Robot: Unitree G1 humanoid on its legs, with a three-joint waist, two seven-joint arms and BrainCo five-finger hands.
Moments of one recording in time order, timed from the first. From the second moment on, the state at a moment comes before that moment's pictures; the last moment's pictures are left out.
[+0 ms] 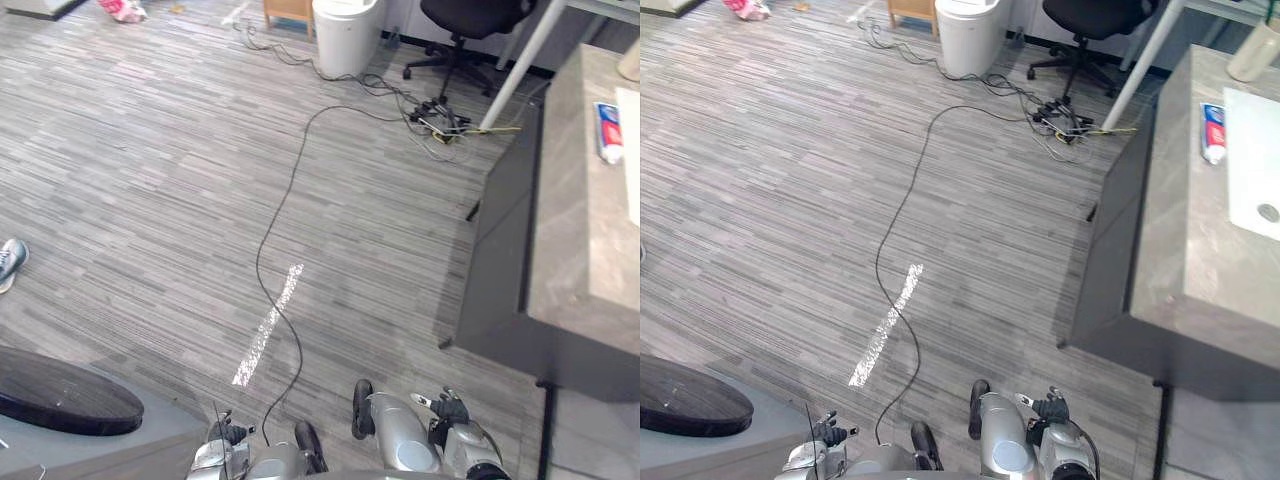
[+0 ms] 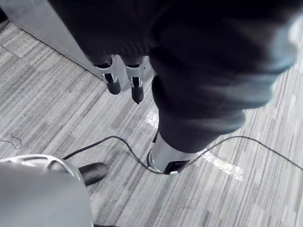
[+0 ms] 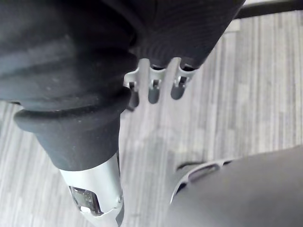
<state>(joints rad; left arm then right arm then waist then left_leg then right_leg) 0.02 0.08 0.21 1.05 -0.01 -0.03 0.10 -0.07 -0.03 -0.29 1.03 0.04 0.00 -0.17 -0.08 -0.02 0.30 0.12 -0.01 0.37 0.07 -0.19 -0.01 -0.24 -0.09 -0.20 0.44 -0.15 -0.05</state>
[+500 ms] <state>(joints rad) -0.06 -0.02 0.25 0.93 -0.01 -0.06 0.11 -0.02 0.03 -0.35 0.97 0.04 0.01 -0.17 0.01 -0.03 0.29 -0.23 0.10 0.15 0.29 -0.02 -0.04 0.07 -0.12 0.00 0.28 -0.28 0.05</state>
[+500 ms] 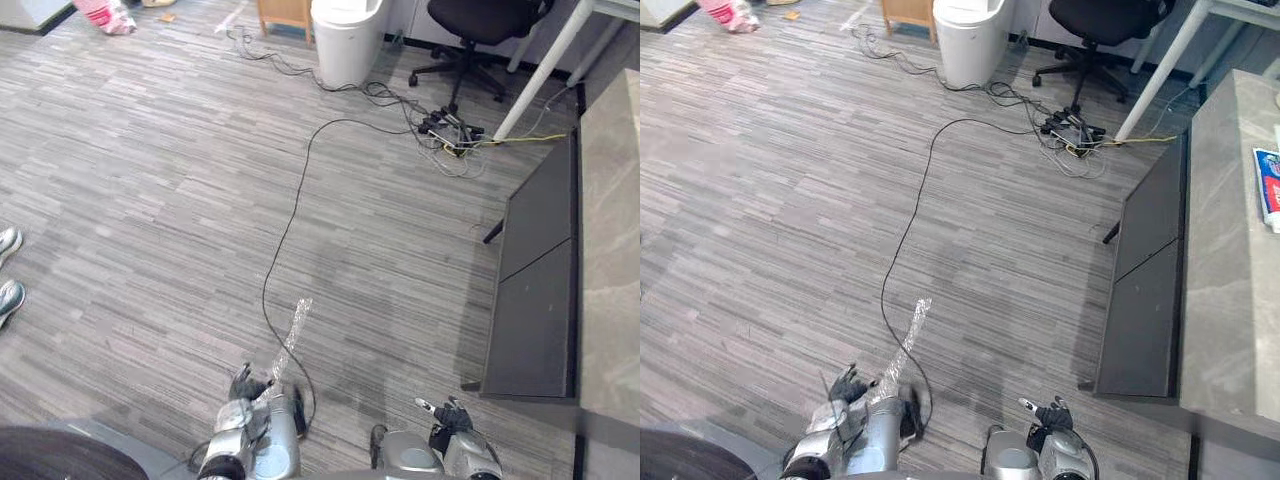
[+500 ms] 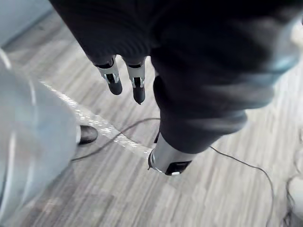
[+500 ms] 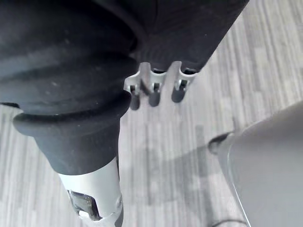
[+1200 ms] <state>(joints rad) -0.04 -0.04 0.29 1.05 0.00 -0.02 0.06 -0.01 0.03 -0.39 0.95 -0.01 0.01 -0.13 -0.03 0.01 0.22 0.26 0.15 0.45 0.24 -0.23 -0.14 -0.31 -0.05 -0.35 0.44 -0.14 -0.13</state>
